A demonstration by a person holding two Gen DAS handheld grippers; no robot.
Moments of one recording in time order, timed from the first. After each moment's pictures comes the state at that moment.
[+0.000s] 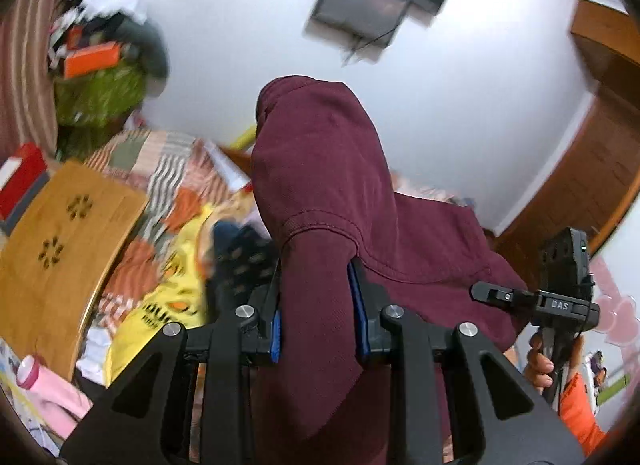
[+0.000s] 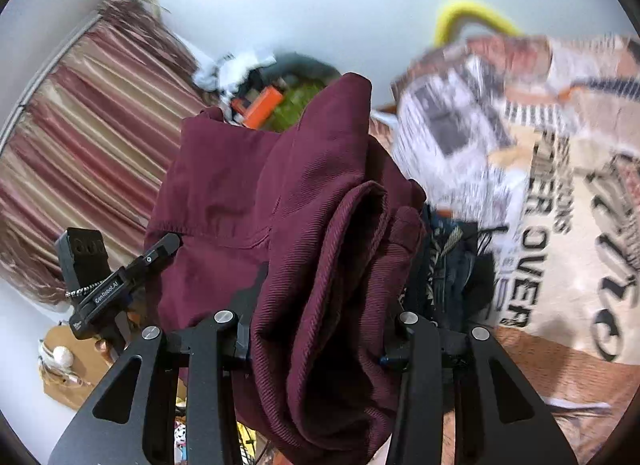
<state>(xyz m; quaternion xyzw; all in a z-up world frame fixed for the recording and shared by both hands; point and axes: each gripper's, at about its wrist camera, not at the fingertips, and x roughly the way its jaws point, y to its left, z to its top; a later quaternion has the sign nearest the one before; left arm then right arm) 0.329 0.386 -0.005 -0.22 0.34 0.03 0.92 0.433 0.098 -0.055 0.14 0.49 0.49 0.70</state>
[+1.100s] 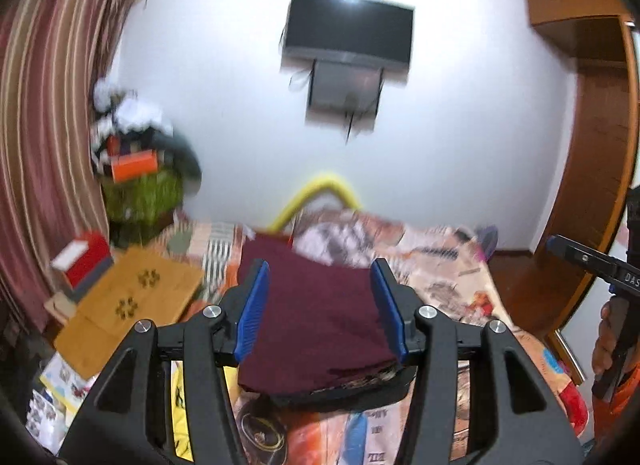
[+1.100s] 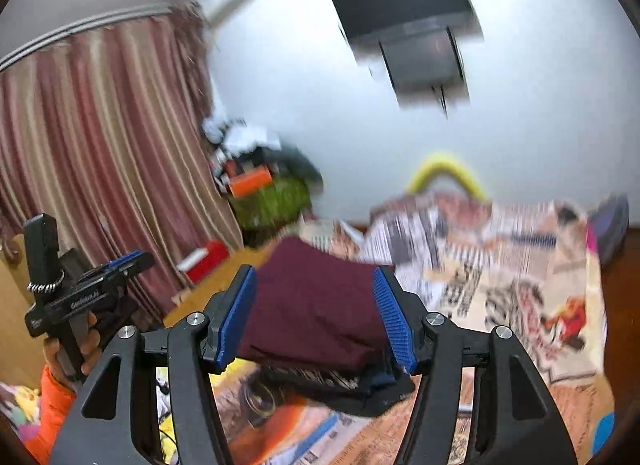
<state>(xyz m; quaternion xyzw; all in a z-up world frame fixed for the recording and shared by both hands) 0.154 0.264 0.109 -0.08 0.17 0.11 0.98 0.246 -0.005 0.095 0.04 0.22 0.44 0.87</state>
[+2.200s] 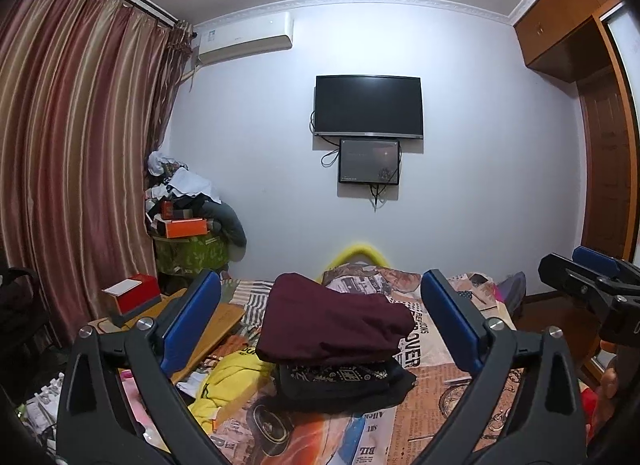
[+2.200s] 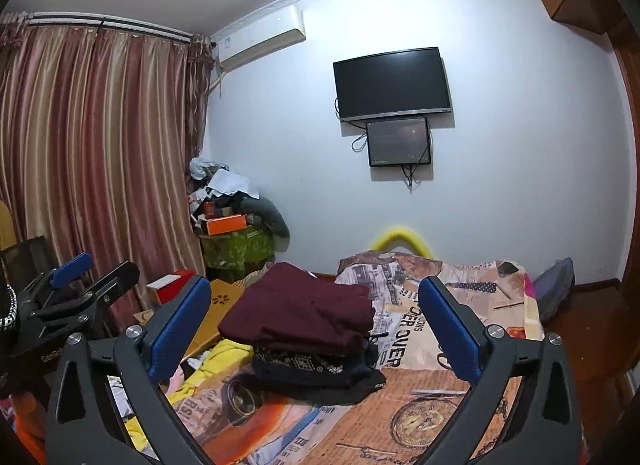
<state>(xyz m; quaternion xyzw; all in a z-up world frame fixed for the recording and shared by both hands) 0.018 0.155 0.075 -0.03 0.05 0.20 0.98 0.111 -0.031 0.092 0.00 0.10 0.36 0.93</state>
